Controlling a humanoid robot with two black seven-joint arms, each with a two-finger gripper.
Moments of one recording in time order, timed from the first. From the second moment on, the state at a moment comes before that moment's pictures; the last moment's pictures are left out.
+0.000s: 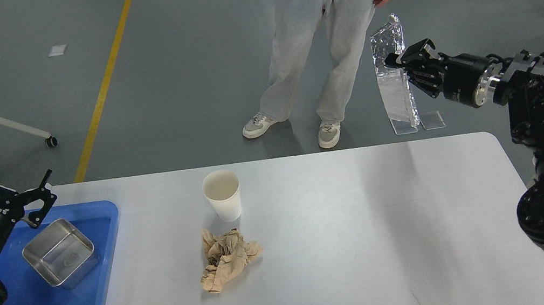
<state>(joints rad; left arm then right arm) -0.49 0.41 -1.29 -0.53 -0.09 -0.70 0.14 0.93 0.06 -0.42 -0.48 -0.09 0.88 0.75</state>
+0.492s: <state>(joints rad) -0.48 0.42 -1.29 -0.53 -0.08 -0.70 0.14 0.90 0.21 -0.56 -0.80 -0.03 0.96 0.79</state>
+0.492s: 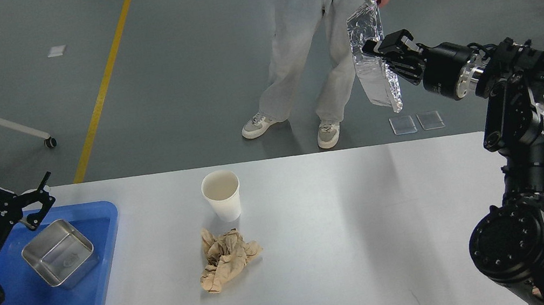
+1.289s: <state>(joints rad) -0.47 0.42 -1.29 -0.53 -0.08 -0.70 0.15 1.01 -0.23 -0.32 -0.18 -0.01 0.82 0.67</state>
